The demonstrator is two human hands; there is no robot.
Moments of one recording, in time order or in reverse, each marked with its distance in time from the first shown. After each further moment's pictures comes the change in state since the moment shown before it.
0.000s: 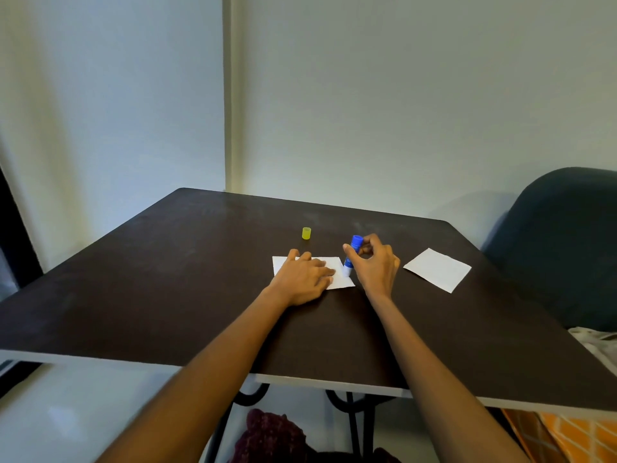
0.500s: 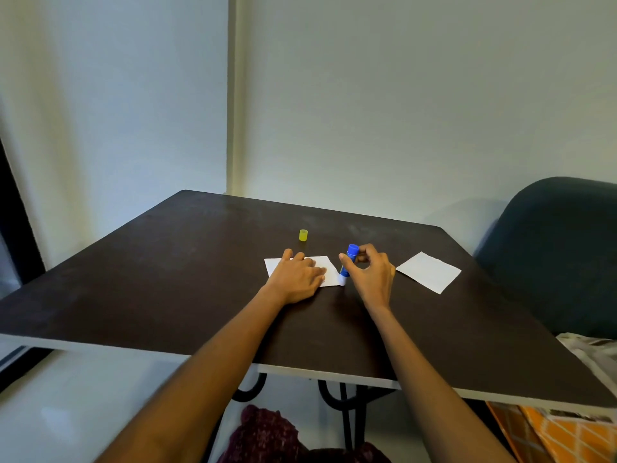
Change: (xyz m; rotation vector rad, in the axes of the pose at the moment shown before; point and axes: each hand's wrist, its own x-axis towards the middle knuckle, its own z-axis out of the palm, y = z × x) left_hand -0.003 0.003 -0.005 0.098 -0.028 -0.044; right_hand -0.020 -0.005 -0.021 0.089 -0.051 -0.026
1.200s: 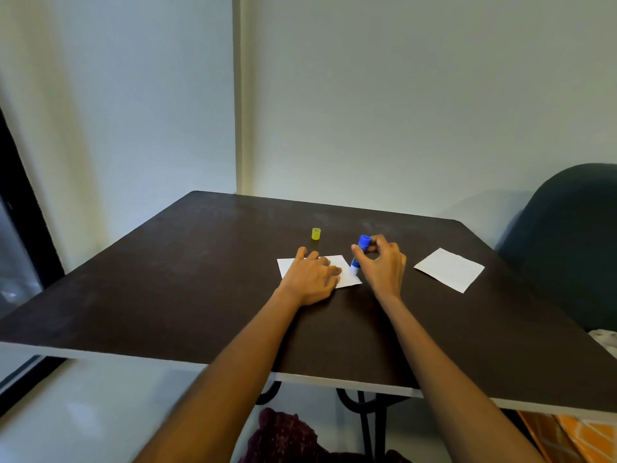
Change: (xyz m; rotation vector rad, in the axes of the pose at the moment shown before) left_hand 0.002 -0.001 0.003 -0.048 0.041 0.002; right_hand 0.018 0.004 0.020 -0.039 0.023 -0.001
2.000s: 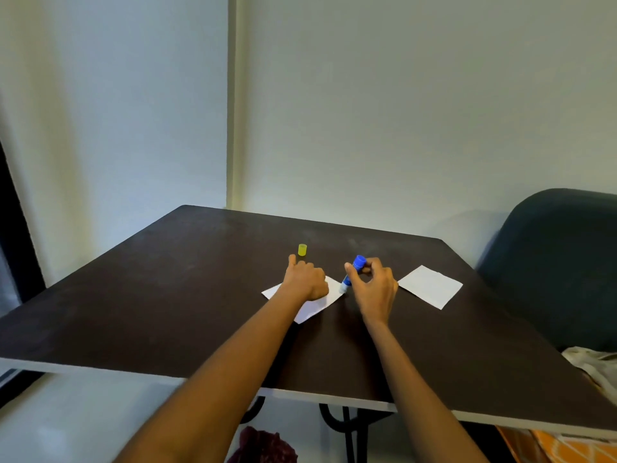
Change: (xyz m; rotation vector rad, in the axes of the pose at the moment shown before) left_hand 0.028 0.025 -0.036 0.069 -0.213 -0.228; right_hand -0.015 -0.007 -0.022 0.057 0.077 0.060
